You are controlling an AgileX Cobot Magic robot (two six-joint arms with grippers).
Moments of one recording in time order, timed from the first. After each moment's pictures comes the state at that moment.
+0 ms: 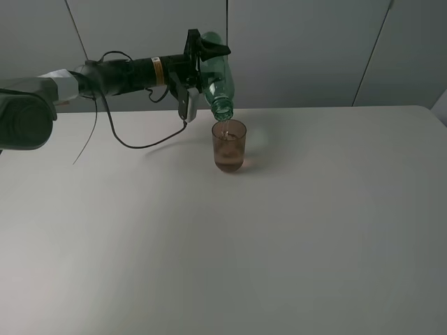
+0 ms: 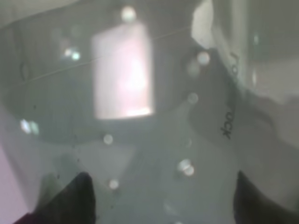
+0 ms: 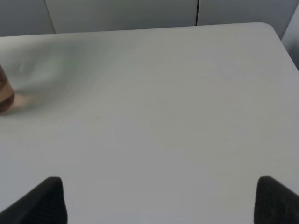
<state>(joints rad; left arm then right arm) -0.27 2.75 -2.32 1.35 -0.97 0.68 -0.04 0.00 -0.50 0.02 1.10 0.01</state>
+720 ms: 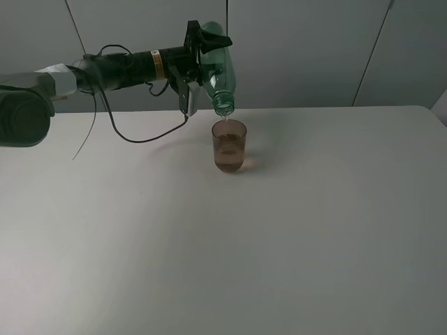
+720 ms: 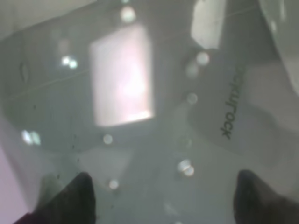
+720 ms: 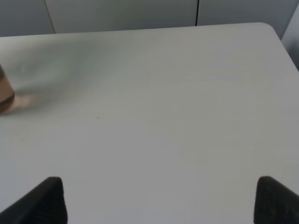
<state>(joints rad) -0.27 2.72 -2.32 1.33 -0.99 0.71 -0.04 0.00 -0.50 0.02 1.10 0.01</state>
